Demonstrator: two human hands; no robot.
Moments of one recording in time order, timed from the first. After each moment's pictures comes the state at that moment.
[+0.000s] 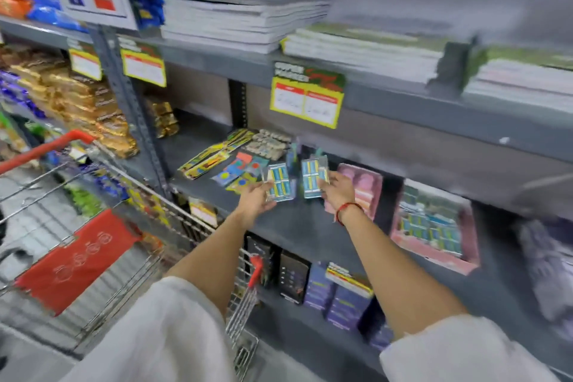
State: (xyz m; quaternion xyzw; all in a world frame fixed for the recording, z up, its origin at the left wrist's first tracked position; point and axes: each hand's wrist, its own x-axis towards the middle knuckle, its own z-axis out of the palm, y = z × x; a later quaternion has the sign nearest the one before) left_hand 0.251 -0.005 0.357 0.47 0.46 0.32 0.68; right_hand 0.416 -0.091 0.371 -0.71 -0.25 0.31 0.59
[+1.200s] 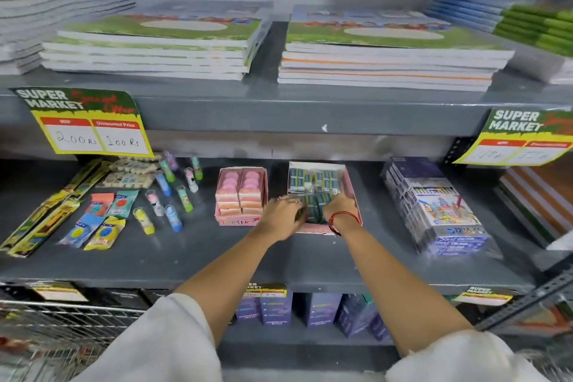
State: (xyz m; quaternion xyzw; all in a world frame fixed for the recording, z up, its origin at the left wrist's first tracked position) left_hand 0.474 -0.134 0.329 0.99 0.04 0.06 0.07; right_hand 0.553 -0.256 0.351 -0.95 -0.07 0.13 0.29
